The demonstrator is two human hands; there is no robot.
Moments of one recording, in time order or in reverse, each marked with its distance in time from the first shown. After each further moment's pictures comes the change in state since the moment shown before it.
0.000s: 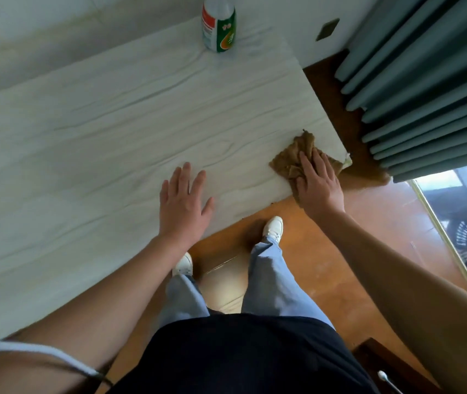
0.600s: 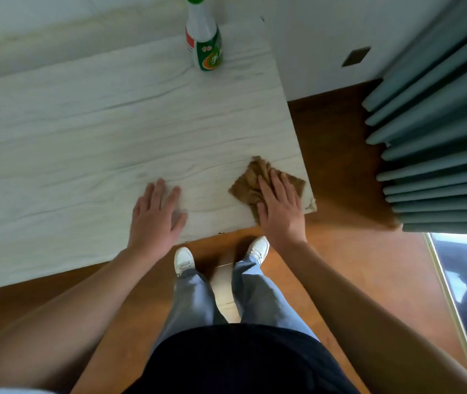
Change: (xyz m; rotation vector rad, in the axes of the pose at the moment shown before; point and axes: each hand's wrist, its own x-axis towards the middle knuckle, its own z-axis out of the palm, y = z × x) left_hand 0.018 0.072 0.020 0.049 -0.087 -0.276; right_hand 0.051 0.046 -0.005 0.090 -0.051 -0.367
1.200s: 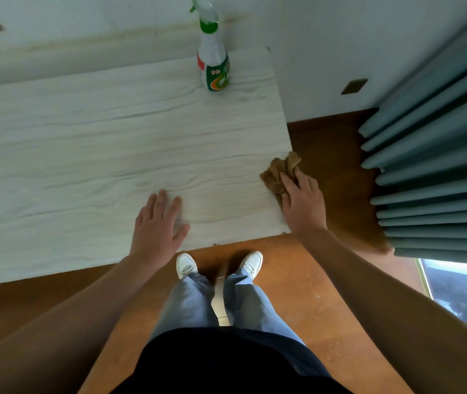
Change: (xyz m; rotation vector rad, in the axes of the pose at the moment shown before) left_hand -0.004 0.012 -0.003 -0.004 0.012 -0.038; right_hand 0.052 0.043 -0.048 -0.142 -0.023 0.005
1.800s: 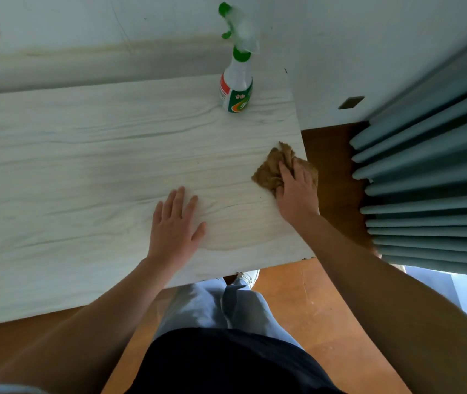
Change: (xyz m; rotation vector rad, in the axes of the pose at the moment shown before) left_hand 0.061 -0.024 -0.012 -0.096 0.095 0.084; right_hand 0.088 -0.074 -0.017 -0.029 -0.154 0.168
